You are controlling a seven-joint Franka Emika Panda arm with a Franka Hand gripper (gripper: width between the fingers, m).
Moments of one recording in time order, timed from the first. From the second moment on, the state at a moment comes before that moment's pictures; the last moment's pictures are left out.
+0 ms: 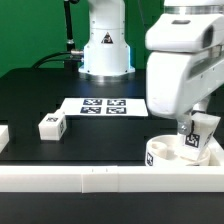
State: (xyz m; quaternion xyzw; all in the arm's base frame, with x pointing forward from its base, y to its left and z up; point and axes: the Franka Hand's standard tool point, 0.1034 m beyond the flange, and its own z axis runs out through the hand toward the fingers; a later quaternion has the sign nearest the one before) arm 0.639 0.096 0.078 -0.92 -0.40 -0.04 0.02
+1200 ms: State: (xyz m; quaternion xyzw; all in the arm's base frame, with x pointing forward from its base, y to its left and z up) arm 0.633 0.110 0.075 -0.92 0.37 -0.06 0.06
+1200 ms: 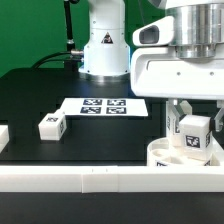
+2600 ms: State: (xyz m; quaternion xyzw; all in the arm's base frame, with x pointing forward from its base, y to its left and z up) arm 0.635 0.119 0.115 -0.89 0.45 -0.05 0.10
